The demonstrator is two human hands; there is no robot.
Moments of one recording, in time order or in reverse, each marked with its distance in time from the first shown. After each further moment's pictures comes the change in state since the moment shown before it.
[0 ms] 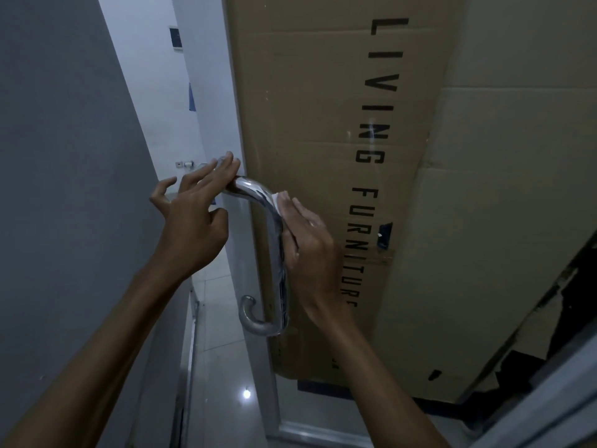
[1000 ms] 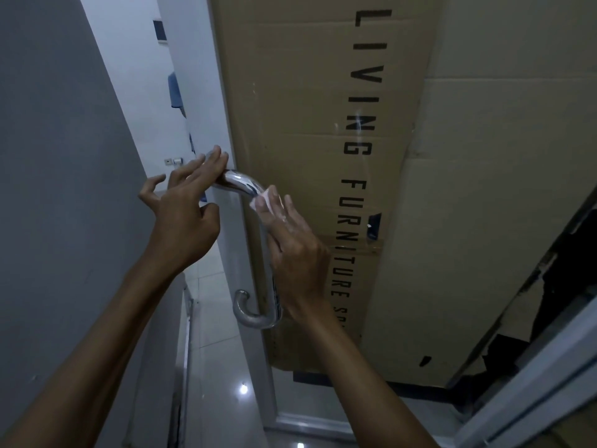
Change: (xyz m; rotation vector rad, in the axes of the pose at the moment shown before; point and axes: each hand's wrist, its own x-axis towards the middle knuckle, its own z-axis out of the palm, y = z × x) left_hand -0.002 0.002 0.000 -0.008 -0.001 -0.024; right_hand -0.015 -0.007 0.011 -0.087 0.068 -0.066
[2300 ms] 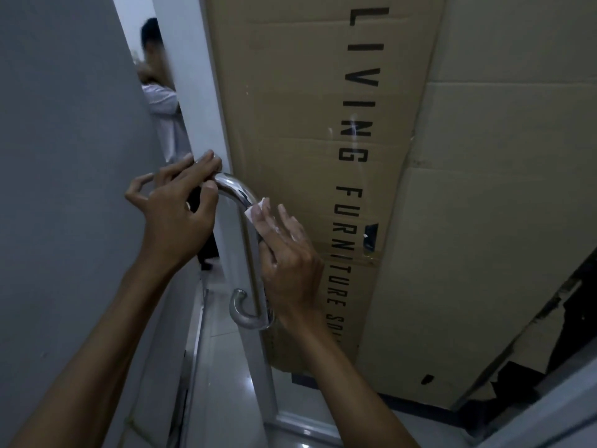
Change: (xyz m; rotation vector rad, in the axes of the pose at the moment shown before) left_hand 0.004 0.023 0.008 0.009 0.204 -0.140; right_hand -0.005 0.021 -0.004 0.156 0.011 0.028
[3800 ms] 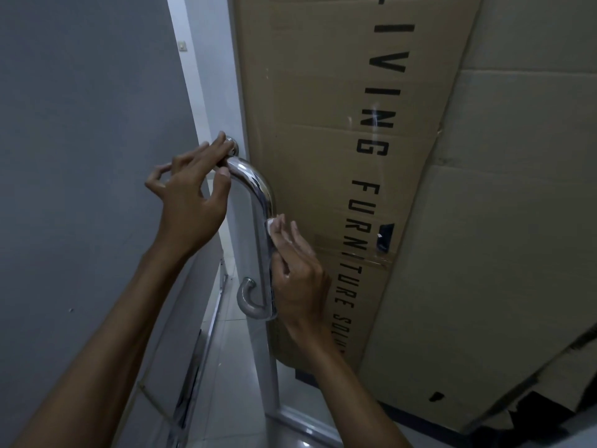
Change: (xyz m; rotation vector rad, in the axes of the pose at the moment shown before) left_hand -0.013 0.006 0.007 0.025 0.041 -0.037; right_hand -0.036 0.019 0.002 0.215 -0.083 0.095
